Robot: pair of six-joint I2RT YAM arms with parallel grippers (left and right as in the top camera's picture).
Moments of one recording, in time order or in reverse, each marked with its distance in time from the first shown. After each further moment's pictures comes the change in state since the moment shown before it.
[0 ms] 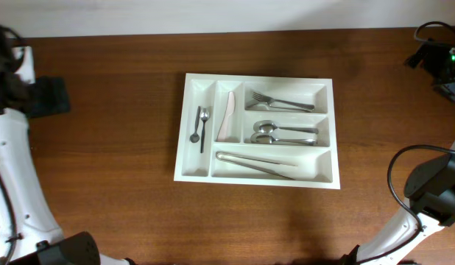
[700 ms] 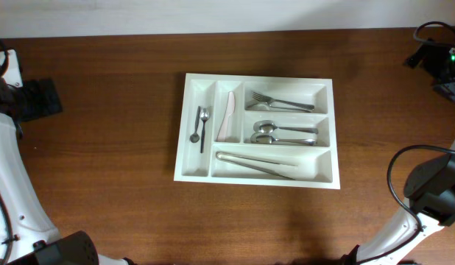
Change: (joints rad) left arm 0.061 0.000 0.000 0.000 0.077 -0.011; right arm 0.010 0.000 0.000 0.000 0.001 0.000
